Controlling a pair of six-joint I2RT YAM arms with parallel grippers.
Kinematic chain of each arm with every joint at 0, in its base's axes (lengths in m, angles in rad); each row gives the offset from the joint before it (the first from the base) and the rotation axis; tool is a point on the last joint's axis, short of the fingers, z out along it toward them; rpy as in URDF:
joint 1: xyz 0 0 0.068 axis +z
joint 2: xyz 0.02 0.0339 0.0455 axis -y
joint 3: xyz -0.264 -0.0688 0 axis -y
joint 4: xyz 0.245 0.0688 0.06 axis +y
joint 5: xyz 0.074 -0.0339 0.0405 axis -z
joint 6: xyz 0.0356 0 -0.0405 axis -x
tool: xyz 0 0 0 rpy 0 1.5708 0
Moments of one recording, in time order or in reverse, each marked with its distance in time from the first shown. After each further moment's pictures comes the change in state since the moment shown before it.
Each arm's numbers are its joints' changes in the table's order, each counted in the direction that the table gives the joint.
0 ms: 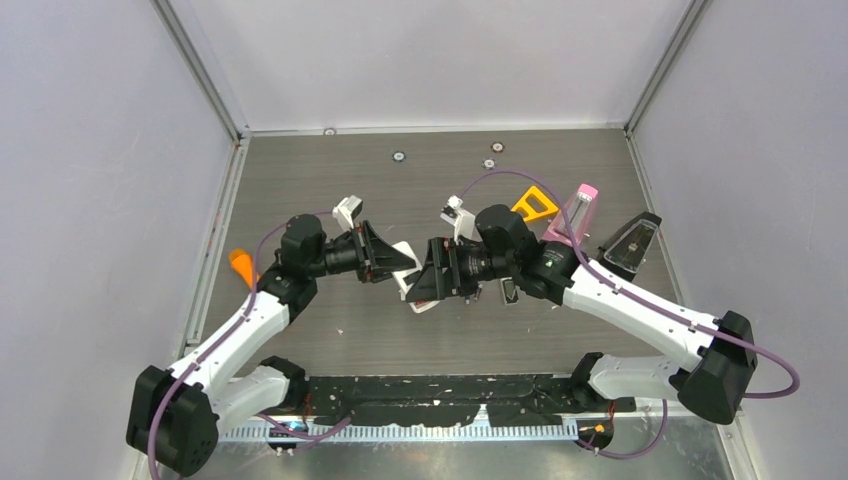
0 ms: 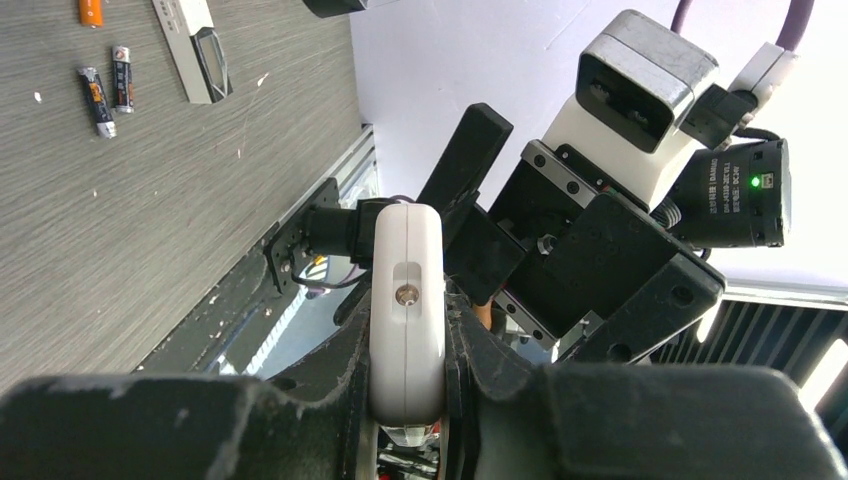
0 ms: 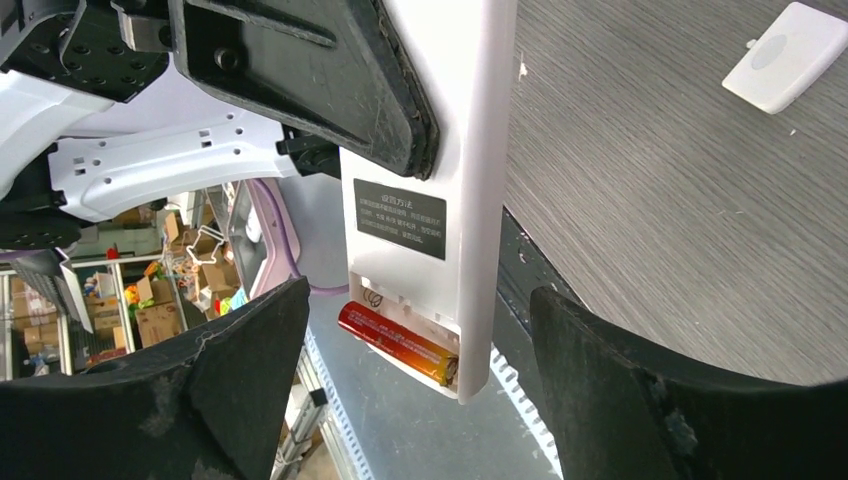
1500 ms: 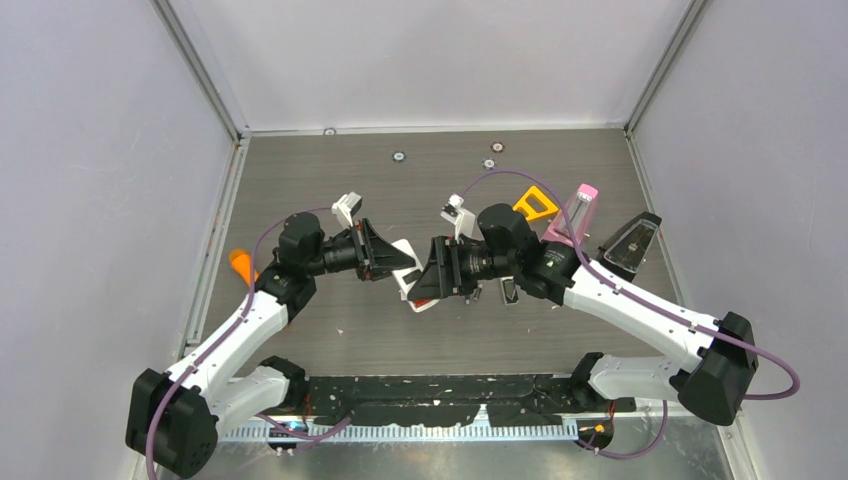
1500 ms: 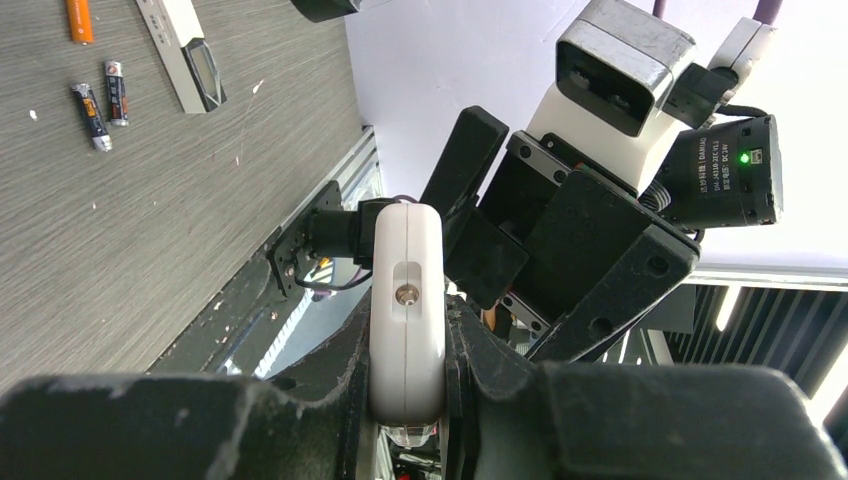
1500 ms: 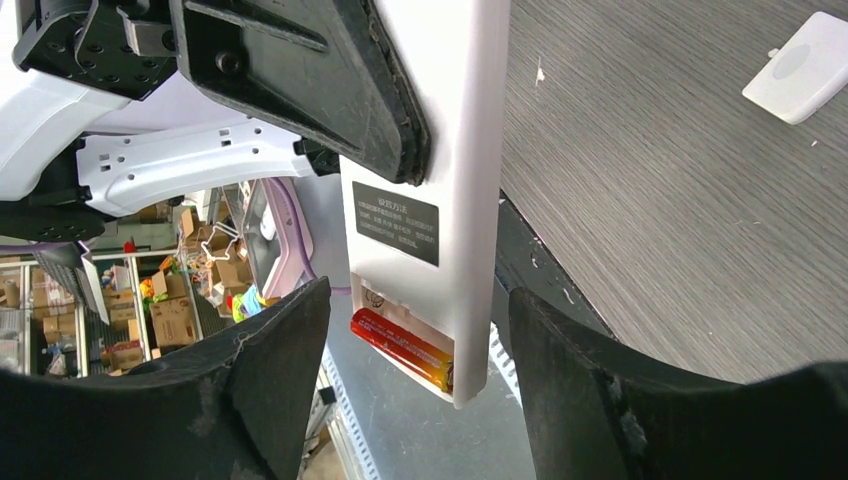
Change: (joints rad) left arm 0.000 0.012 0.024 0.018 0.005 -0.040; right arm -0.007 0.007 -0.014 -0.039 -0.033 -0.018
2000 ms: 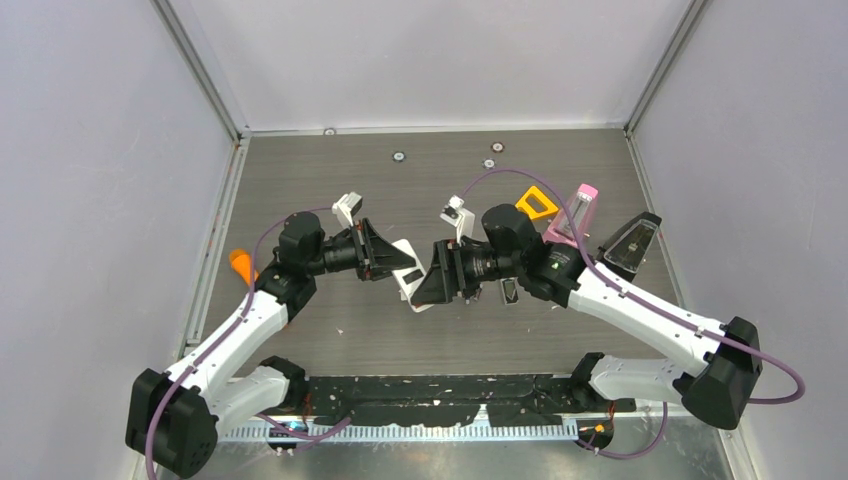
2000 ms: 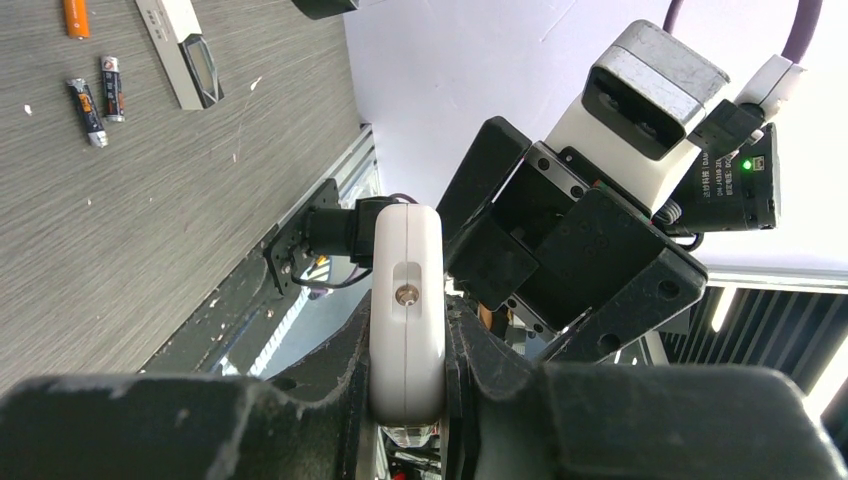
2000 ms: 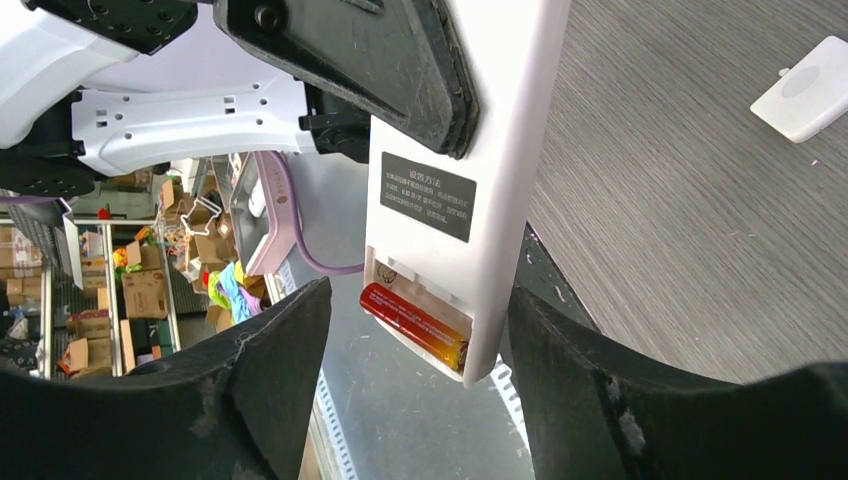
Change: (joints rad) left arm -0.001 0.000 0.007 0.010 0.001 0.007; right arm 0.000 0.027 -0.003 0.001 -0.038 0.075
